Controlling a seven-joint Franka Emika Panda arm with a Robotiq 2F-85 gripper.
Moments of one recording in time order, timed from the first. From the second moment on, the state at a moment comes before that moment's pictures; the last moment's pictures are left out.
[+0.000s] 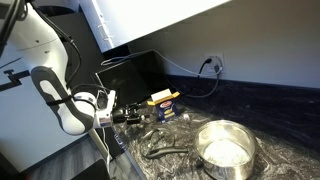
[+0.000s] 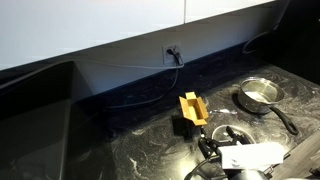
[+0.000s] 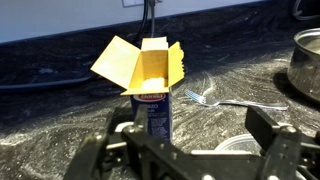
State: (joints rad) arm 0.42 0.42 0.41 -2.51 -1.93 1.77 -0.24
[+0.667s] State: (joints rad) arm 0.44 0.55 0.39 -2.48 -2.00 1.63 -0.25
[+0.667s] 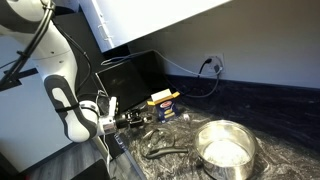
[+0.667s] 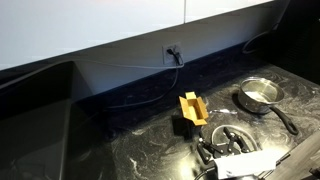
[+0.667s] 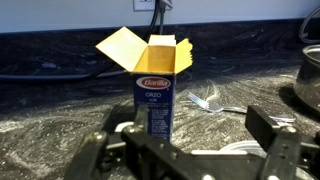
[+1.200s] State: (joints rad) arm 0.44 0.67 0.36 -2.41 -2.10 1.58 -0.16
